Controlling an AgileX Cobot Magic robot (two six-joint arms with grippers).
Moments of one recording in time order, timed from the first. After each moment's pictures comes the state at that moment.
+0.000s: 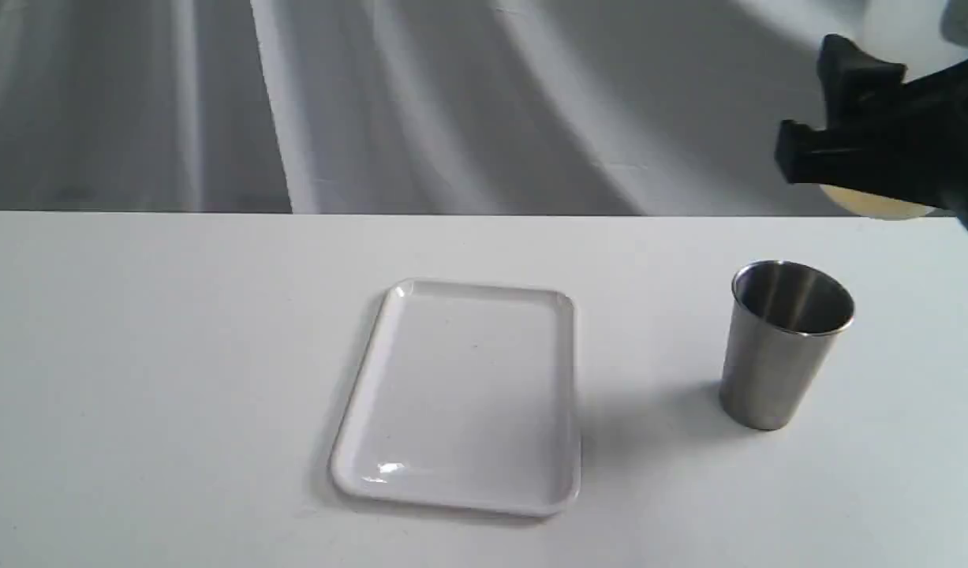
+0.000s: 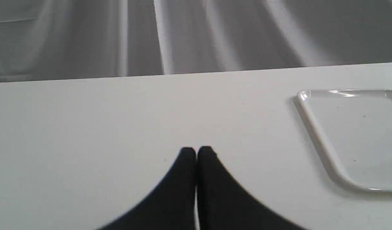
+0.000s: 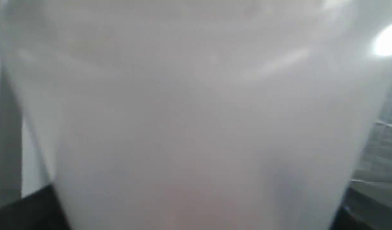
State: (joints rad) left arm -0.02 0.00 0.00 -0.01 0.27 0.04; right arm 0.42 1.18 -0.65 0.90 -0.78 -0.91
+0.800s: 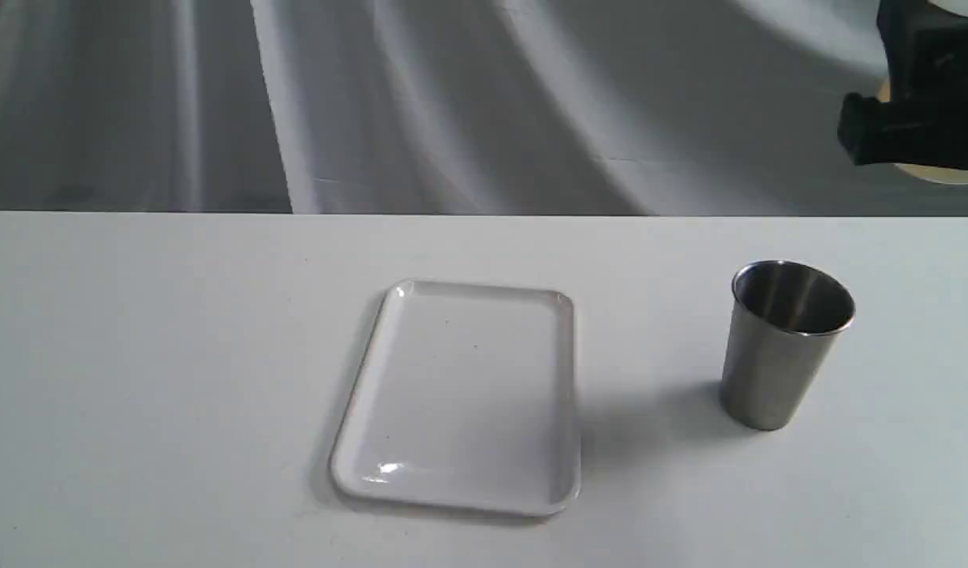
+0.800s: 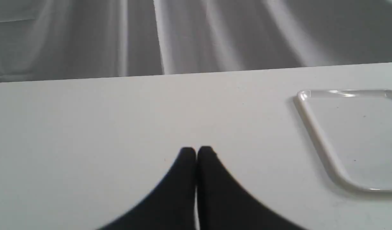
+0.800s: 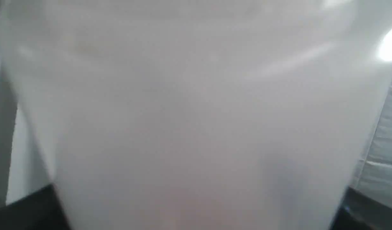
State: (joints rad) left arm -0.02 0.00 0.00 -0.01 0.27 0.04; right arm 0.42 1.05 -0.65 0.90 -0.71 -1.07
